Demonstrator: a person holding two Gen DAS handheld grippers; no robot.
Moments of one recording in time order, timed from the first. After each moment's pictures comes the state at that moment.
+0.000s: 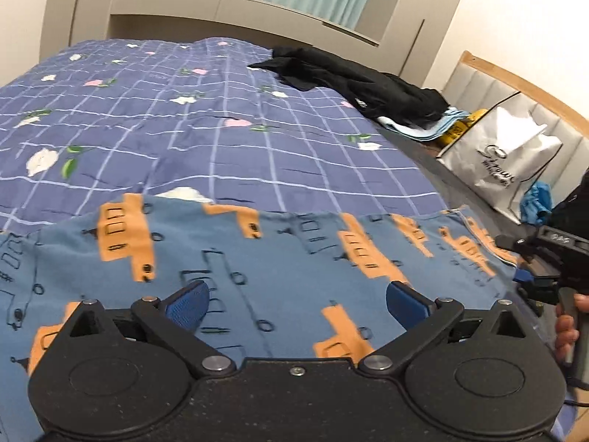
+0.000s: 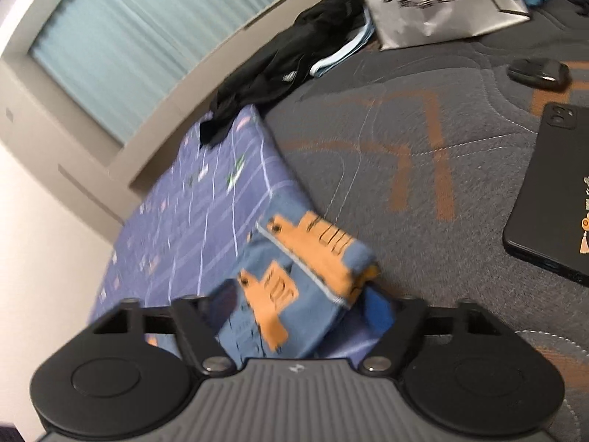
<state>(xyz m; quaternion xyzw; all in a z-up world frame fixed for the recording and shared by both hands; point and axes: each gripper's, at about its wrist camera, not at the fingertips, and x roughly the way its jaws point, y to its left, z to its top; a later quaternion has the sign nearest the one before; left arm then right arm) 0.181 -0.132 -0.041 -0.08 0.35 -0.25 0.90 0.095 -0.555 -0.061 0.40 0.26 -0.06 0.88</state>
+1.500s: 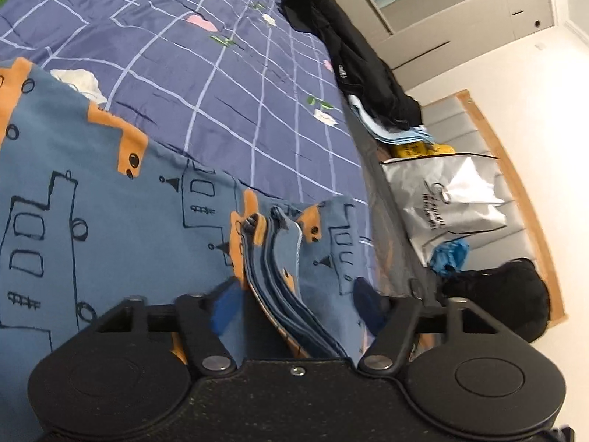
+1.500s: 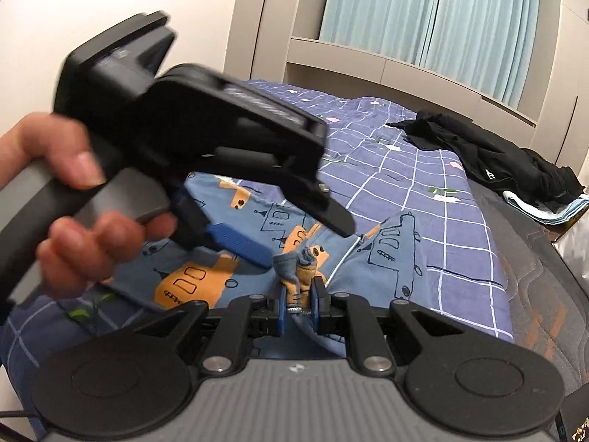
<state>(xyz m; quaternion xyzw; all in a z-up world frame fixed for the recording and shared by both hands) 0.237 -0.172 -0.062 -0.30 0.47 -0.30 0.77 0.093 -0.297 -0.021 -0.12 0.28 0.10 0.95</state>
